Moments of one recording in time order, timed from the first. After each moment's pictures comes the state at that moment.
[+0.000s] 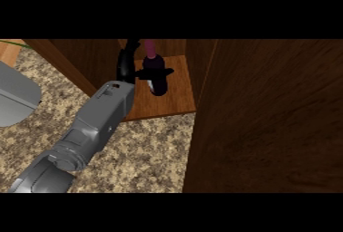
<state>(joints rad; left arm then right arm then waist) -1.16 0.08 -0.16 -0.08 0.41 0.48 -0.56 0.32 -0.52 0.60 -2.49 -0.03 -0.36 0.01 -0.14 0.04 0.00</state>
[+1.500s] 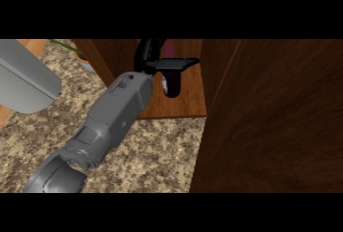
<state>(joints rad) -1.21 0.01 -0.06 -0.21 0.50 0.12 -0.59 0.39 -0.54 0.55 -2.51 -0.03 -0.37 0.02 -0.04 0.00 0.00</state>
